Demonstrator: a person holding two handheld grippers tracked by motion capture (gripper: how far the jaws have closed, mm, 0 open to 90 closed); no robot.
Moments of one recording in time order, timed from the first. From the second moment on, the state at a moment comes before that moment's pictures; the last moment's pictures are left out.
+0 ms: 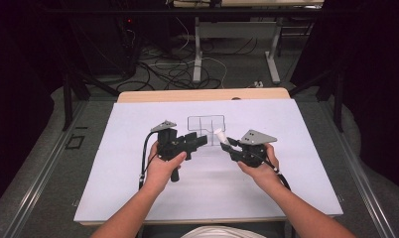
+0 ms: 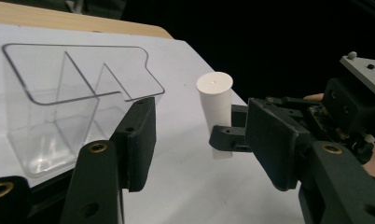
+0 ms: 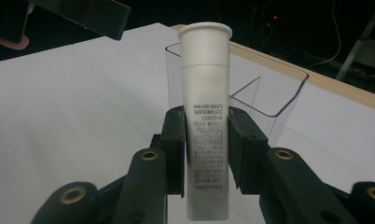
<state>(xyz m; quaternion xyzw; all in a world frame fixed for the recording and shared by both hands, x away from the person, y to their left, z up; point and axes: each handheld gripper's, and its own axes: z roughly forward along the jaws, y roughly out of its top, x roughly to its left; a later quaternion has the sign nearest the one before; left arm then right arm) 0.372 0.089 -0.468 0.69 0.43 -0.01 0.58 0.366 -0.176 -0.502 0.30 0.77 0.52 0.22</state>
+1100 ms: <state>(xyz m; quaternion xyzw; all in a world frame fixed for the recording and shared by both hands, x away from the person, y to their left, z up) 0.385 0.045 -0.482 0.68 0.45 -0.04 0.58 0.359 -0.167 -0.500 0.29 0.77 0.53 0.21</state>
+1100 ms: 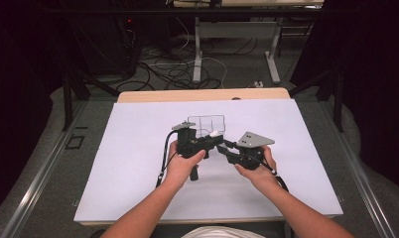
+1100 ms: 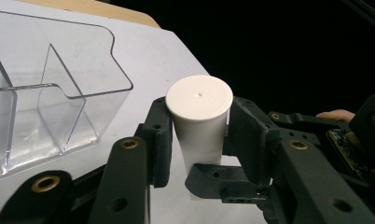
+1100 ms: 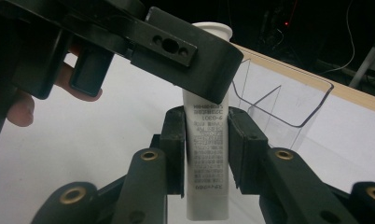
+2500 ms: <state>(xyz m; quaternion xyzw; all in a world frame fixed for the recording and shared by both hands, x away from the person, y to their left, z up) 0.408 0.053 -0.458 0.68 0.46 0.01 0.57 0.371 -0.176 -0.510 0.29 0.78 0.52 0.19</state>
